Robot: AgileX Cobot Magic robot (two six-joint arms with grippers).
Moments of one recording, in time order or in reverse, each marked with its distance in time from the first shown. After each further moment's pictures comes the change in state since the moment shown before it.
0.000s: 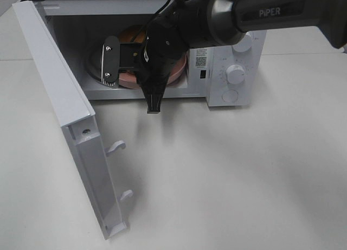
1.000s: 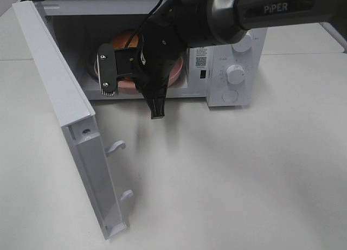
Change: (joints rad) left arm 0.000 0.000 0.000 0.000 0.000 0.000; right arm 0.034 -0.047 0.047 0.000 0.052 -0.098
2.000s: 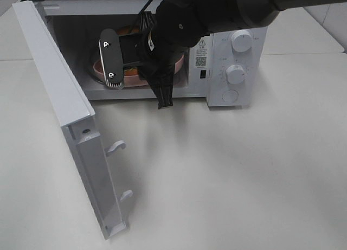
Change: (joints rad) left arm 0.000 0.000 0.000 0.000 0.000 0.000; right arm 0.000 -0.127 0.099 0.000 -0.057 -0.076
